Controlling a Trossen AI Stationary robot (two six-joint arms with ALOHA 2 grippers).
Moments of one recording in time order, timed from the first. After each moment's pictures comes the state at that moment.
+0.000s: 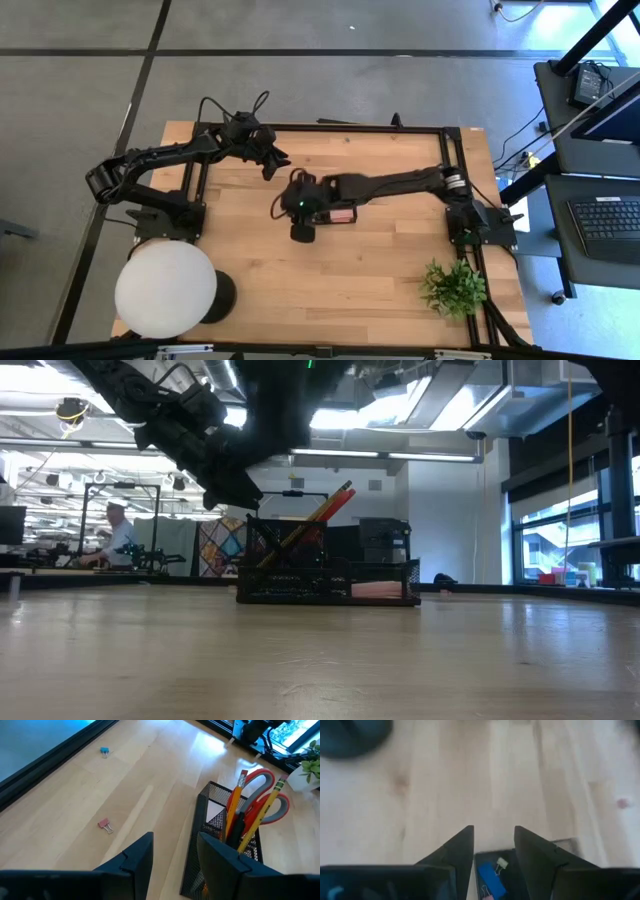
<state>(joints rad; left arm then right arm) 0.68 1.28 0.71 -0.06 0.44 -0.08 0.06 2.12 1.88 -0.62 0.13 0.03</state>
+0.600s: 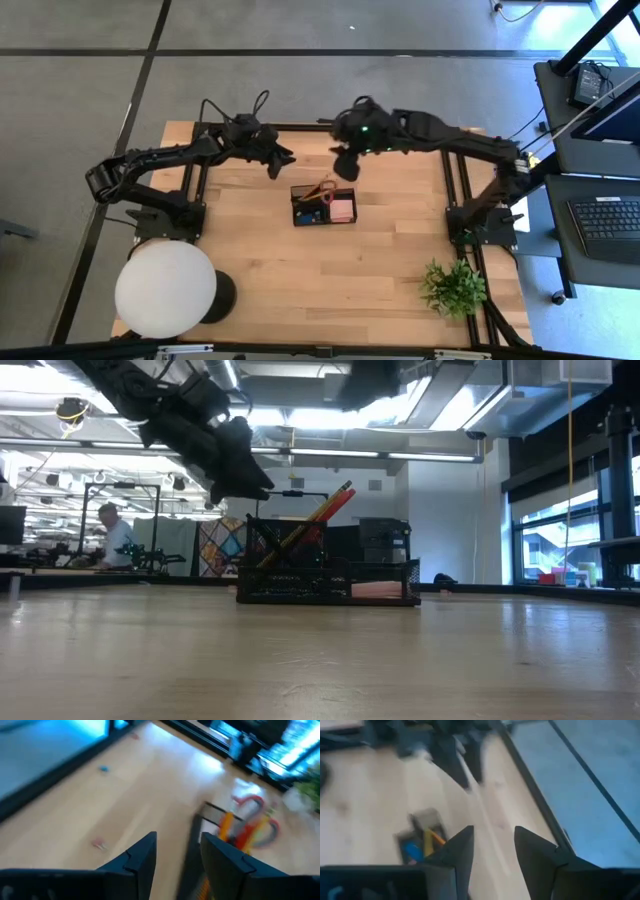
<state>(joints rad) 0.63 1.28 0.71 0.04 0.38 -0.19 -0.20 1.67 1.79 -0.85 0.15 0.02</state>
